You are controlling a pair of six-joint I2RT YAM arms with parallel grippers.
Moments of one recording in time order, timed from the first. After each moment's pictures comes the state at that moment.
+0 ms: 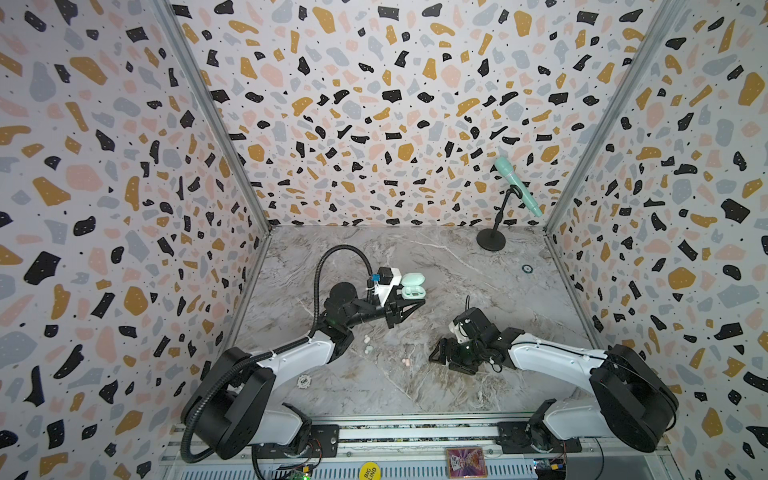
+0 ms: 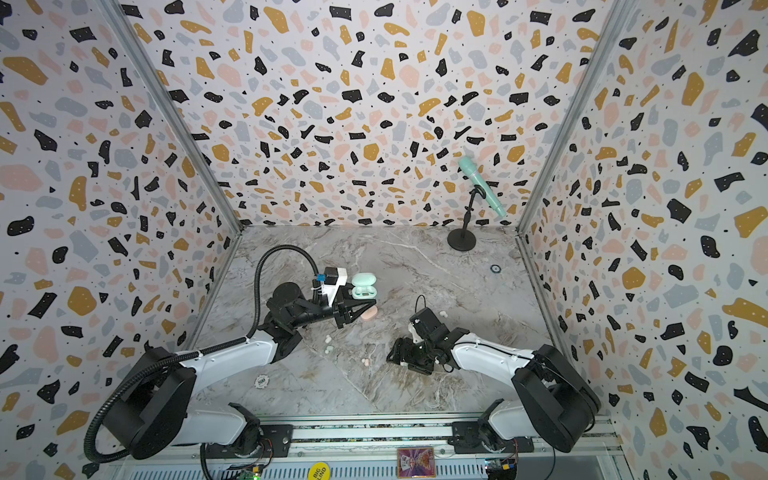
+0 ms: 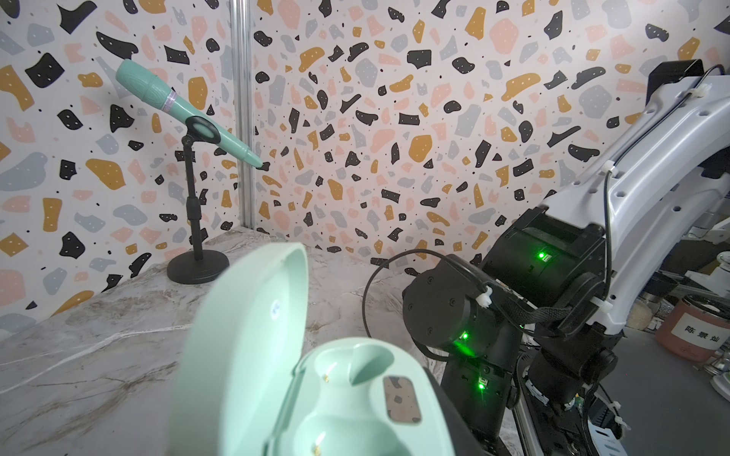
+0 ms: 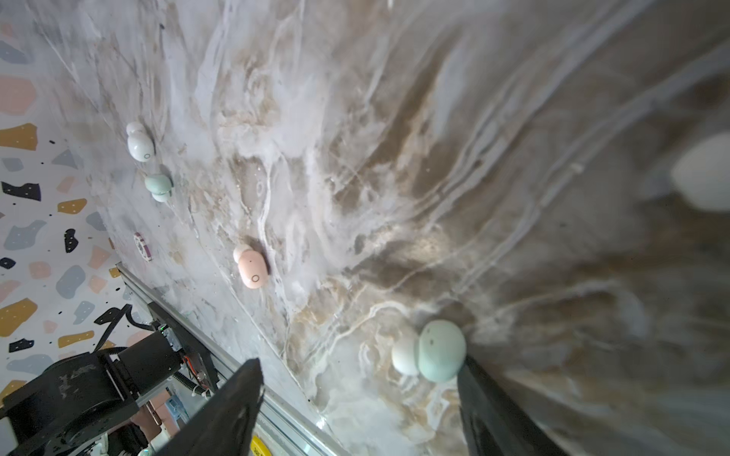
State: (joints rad) left arm -0.56 1.37 0.60 0.85 0.76 -0.19; right arm 0.72 1.36 0.59 -0.27 -0.44 0.90
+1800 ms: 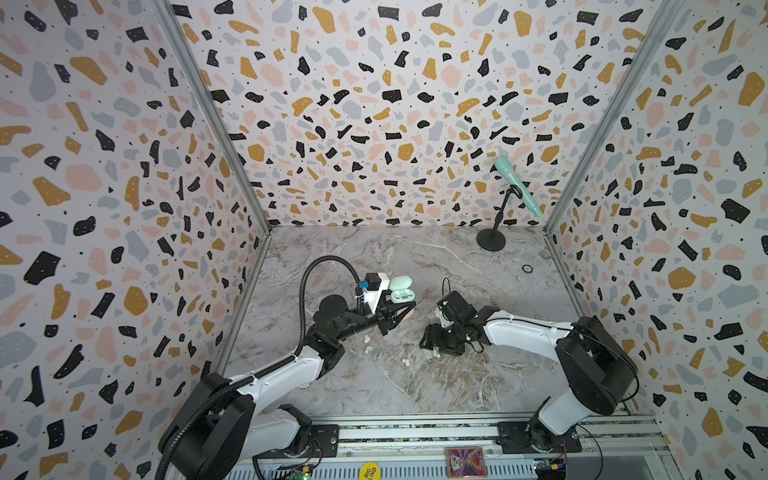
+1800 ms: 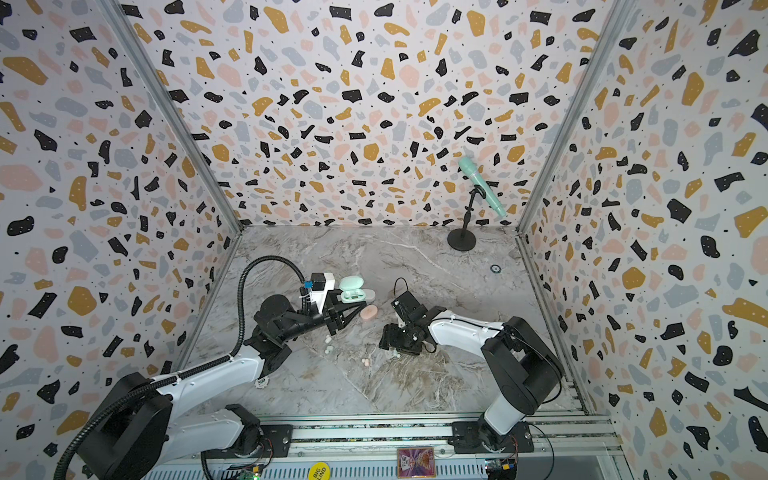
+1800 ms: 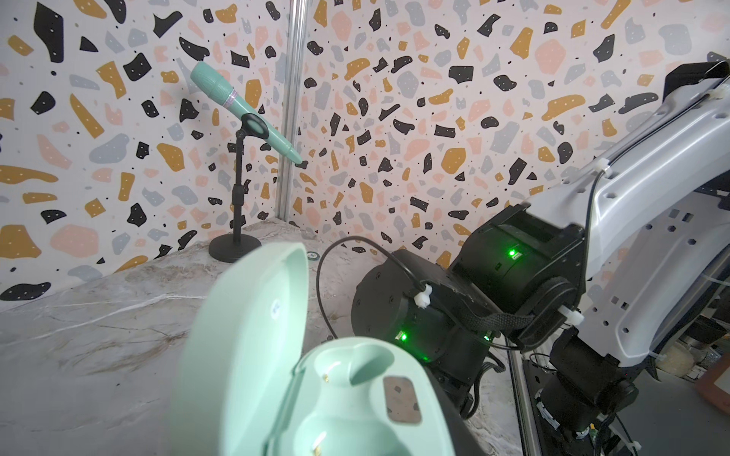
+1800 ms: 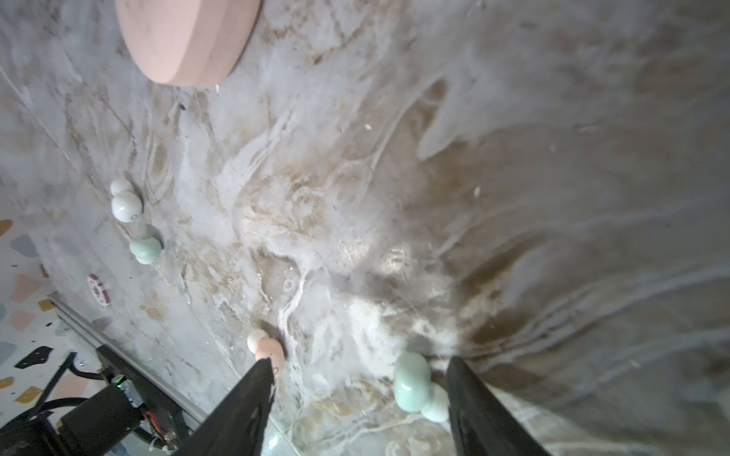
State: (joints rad) left arm -0.56 1.21 0.48 0.80 0.61 -0.25; right arm 0.74 1.60 0.88 -0.43 -0.30 0.77
